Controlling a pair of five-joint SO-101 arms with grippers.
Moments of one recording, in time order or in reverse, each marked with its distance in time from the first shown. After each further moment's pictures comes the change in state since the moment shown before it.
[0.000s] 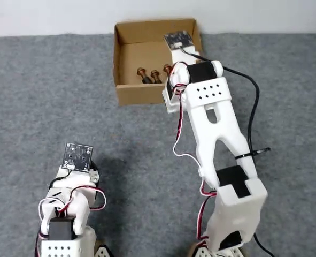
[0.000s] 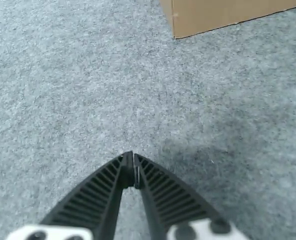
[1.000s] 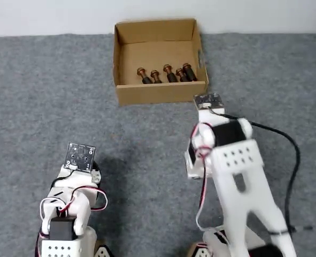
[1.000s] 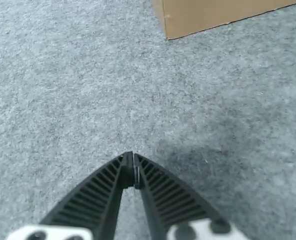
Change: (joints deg) left arm 1.3 0.0 0.0 0.0 -0.2; right arm 0.4 -48.2 51.1 7.4 -7.6
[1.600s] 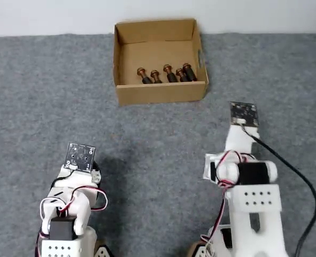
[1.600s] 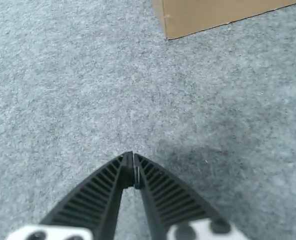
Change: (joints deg) left arm 0.0 0.0 0.0 0.0 0.0; right arm 14.6 -21.8 27.7 -24.0 0.0
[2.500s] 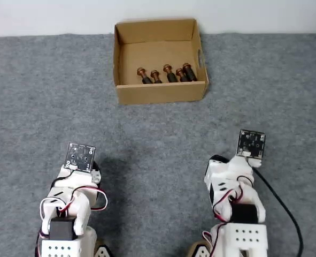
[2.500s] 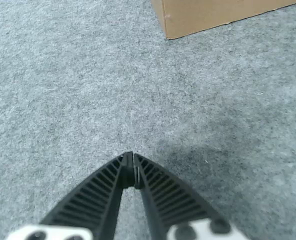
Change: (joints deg) left arm 0.0 0.0 0.0 0.0 0.0; right arm 2.7 -30.6 37.7 -32.1 0.0
